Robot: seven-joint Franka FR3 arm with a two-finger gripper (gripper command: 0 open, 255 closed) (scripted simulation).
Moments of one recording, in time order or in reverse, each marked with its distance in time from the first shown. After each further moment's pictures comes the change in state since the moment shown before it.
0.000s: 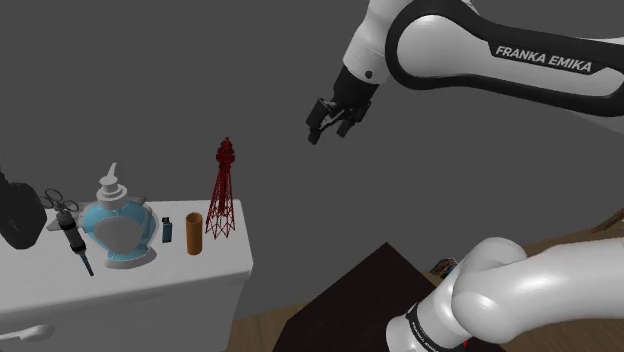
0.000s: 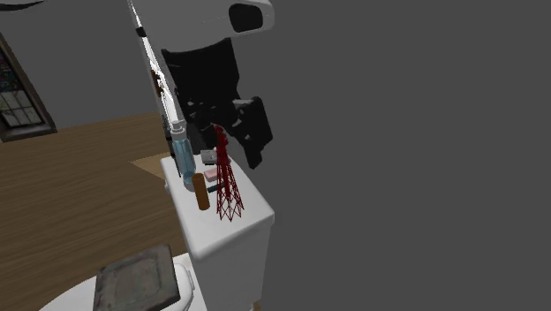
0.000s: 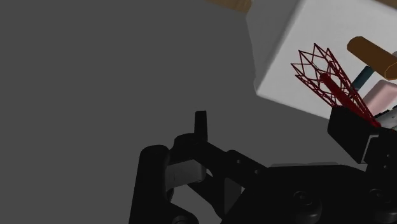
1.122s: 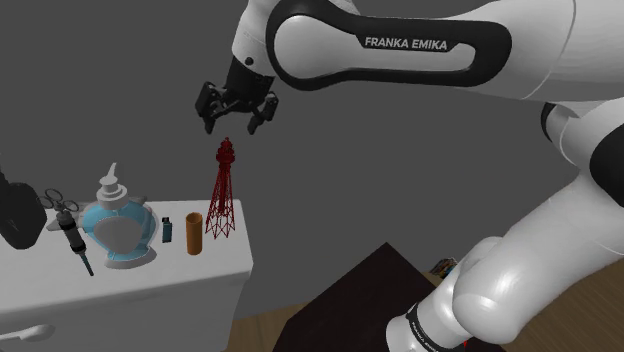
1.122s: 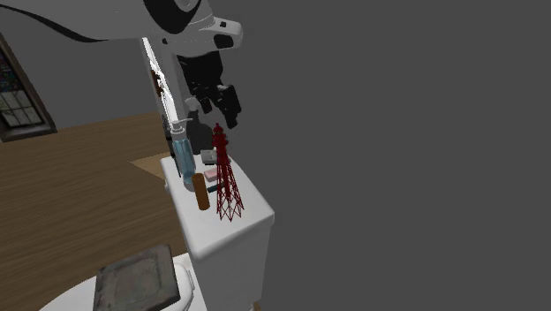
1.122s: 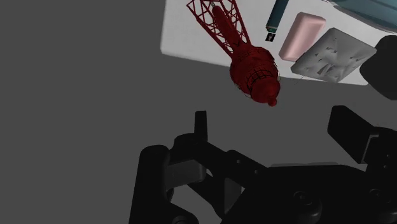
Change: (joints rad) arm 0.025 0.480 0.215 0.358 -0.068 0.209 0.378
